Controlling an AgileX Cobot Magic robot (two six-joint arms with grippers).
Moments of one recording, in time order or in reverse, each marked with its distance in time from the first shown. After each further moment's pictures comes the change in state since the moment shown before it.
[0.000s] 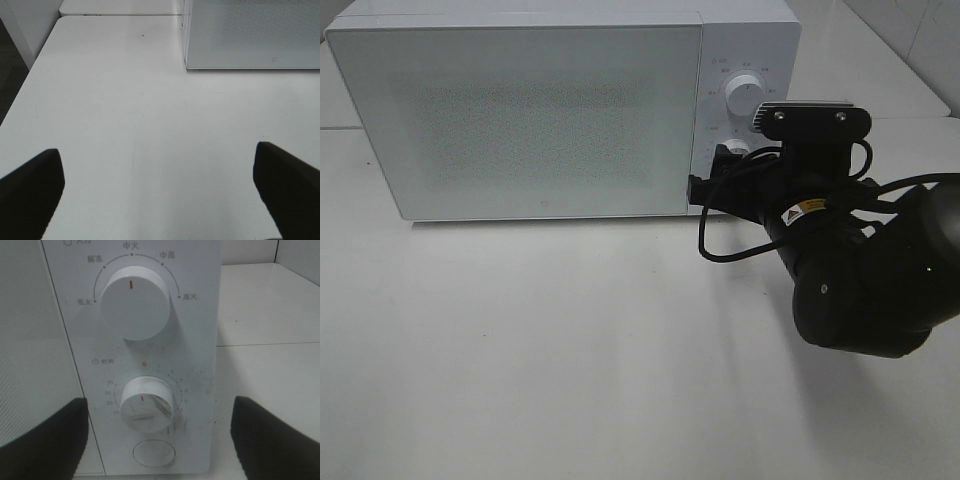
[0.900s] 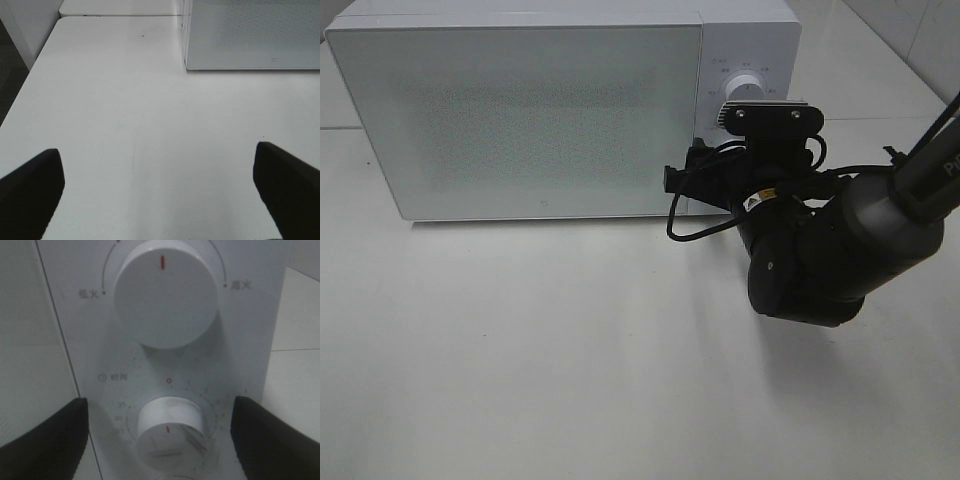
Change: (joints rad) left arm 0.000 0.000 0.000 0.000 -0.002 0.001; right arm -0.036 0.156 -0.176 -0.034 0.000 0.000
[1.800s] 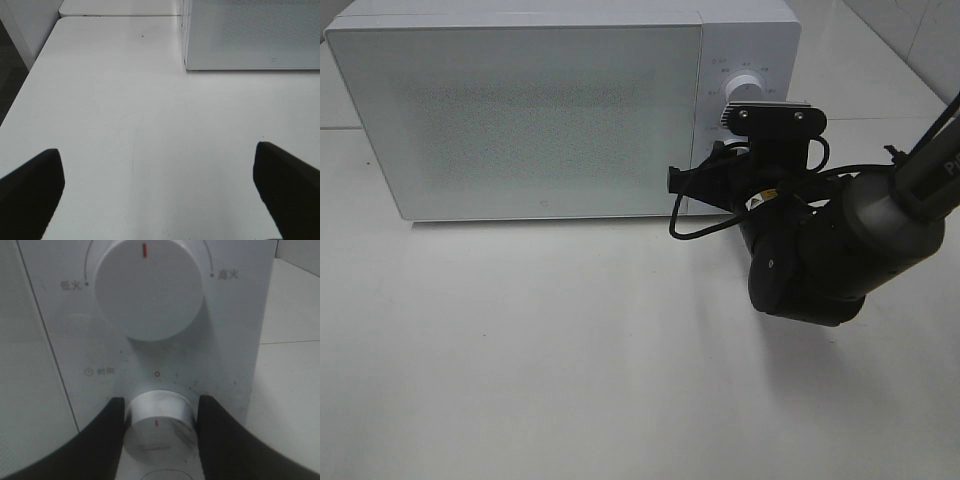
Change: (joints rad) left arm 0.000 0.000 0.000 -0.001 0.000 0.000; right arm -0.002 0.000 0.000 0.023 0.016 0.000
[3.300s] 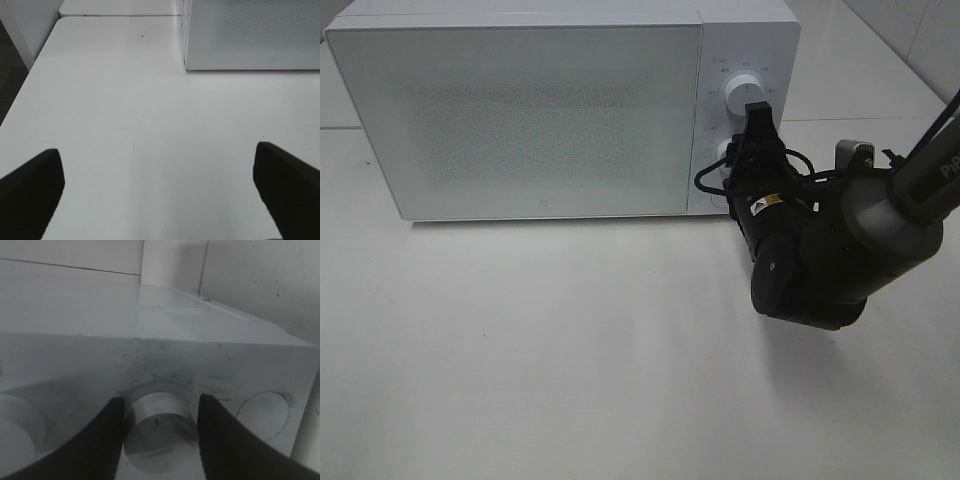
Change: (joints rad) left arm 0.000 0.000 0.000 0.000 0.000 0.000; right arm -0.005 0.009 0.002 0.023 -0.009 1.396
